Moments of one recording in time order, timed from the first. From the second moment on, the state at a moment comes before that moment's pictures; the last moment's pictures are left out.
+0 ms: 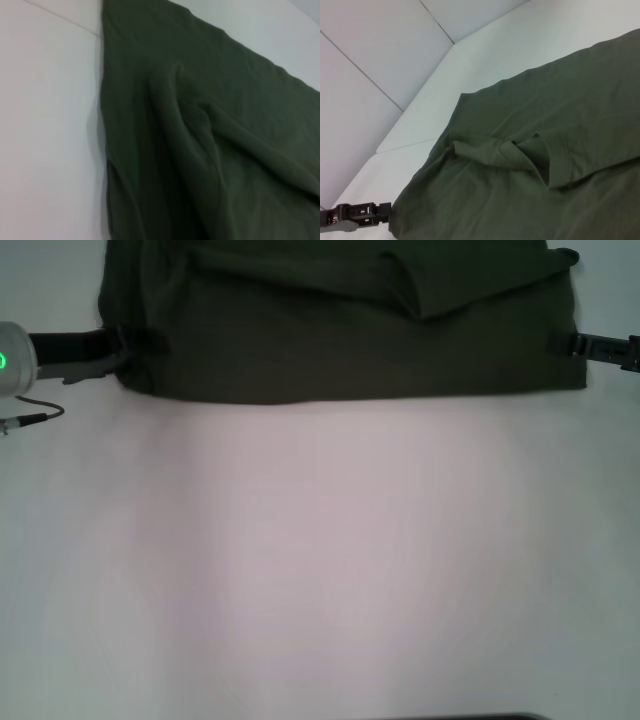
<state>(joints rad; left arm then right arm) -0.63 -2.07 -2.29 -0.68 -0.90 0.97 -2.50 0.38 2.04 -0.60 -0.86 -2.03 -1.45 2.03</state>
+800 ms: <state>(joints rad) -0.68 -2.06 -2.23 -0.63 -0.85 0.99 -2.58 0.37 2.04 -0.57 -0.86 -2.03 -1.48 2.03</state>
